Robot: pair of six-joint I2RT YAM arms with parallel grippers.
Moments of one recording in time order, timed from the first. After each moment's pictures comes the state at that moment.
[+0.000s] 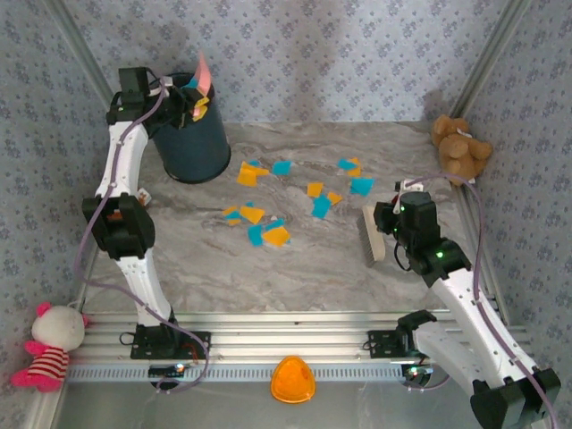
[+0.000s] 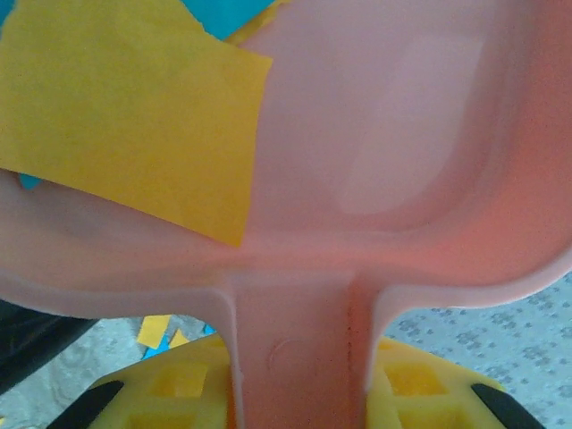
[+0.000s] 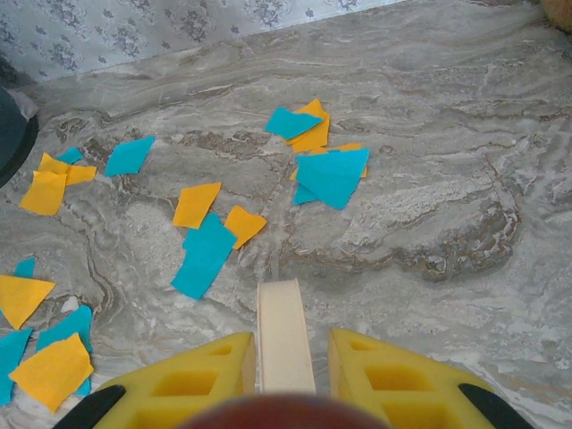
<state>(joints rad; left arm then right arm) 0.05 2.04 2.10 -0.62 0.84 -1.07 0.32 0.81 0.79 -0.53 0.16 0.34</state>
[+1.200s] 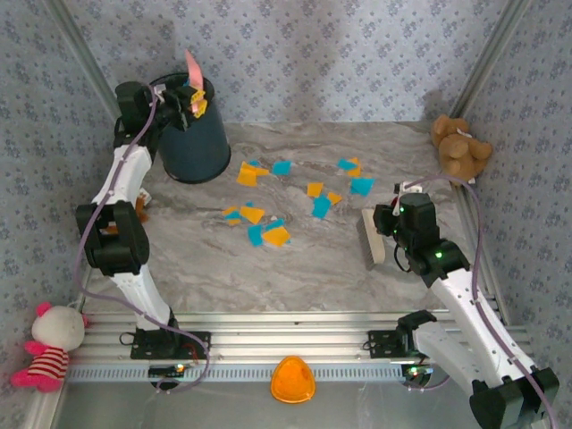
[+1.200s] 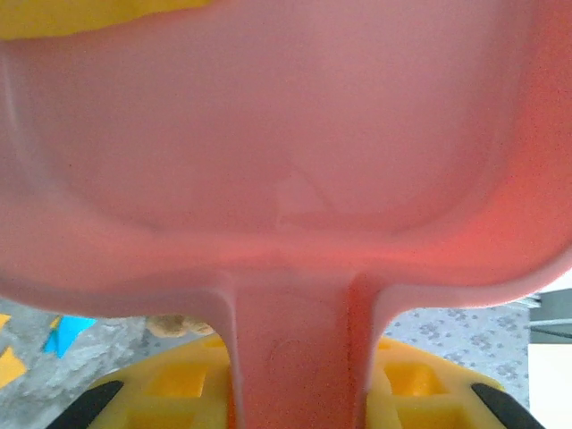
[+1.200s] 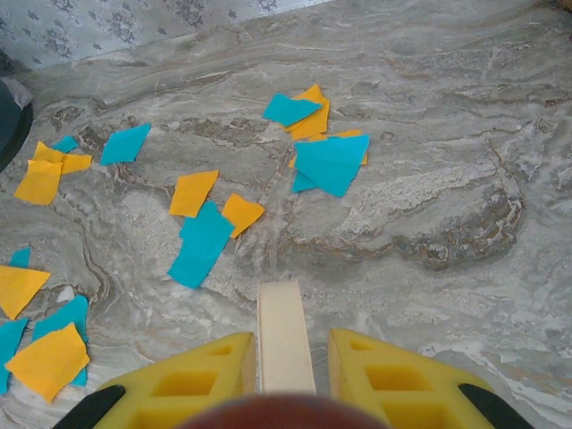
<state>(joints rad) 0.05 1.86 1.66 0.09 0.85 -1.64 0.31 0.81 0.77 -0.53 0.14 0.35</state>
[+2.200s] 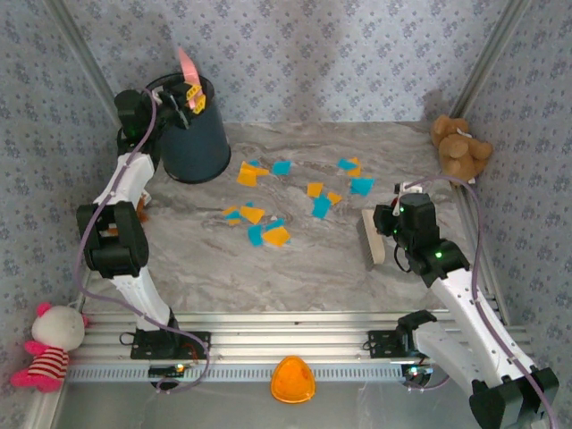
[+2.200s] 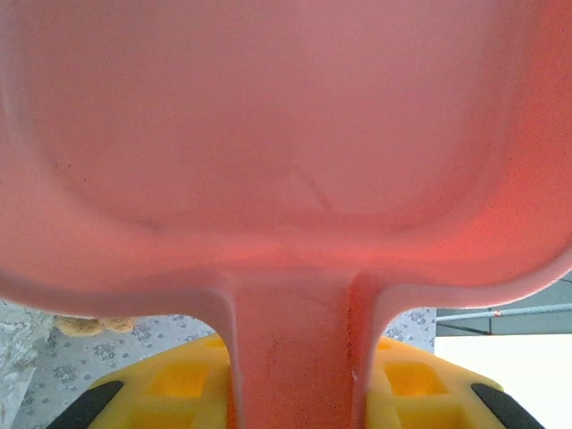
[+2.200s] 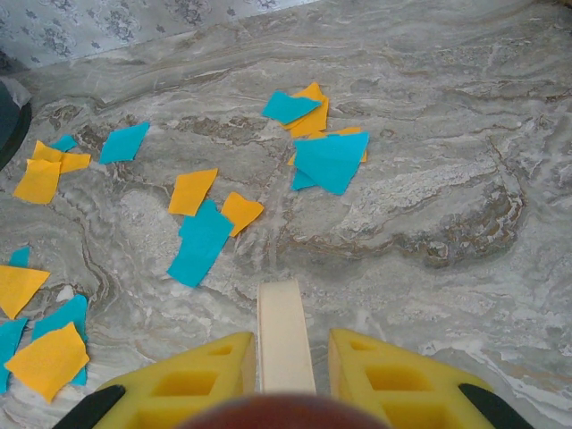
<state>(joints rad) 0.05 1.84 1.54 0.40 0.83 -1.91 0.31 0.81 0.76 -0.53 0.14 0.35</state>
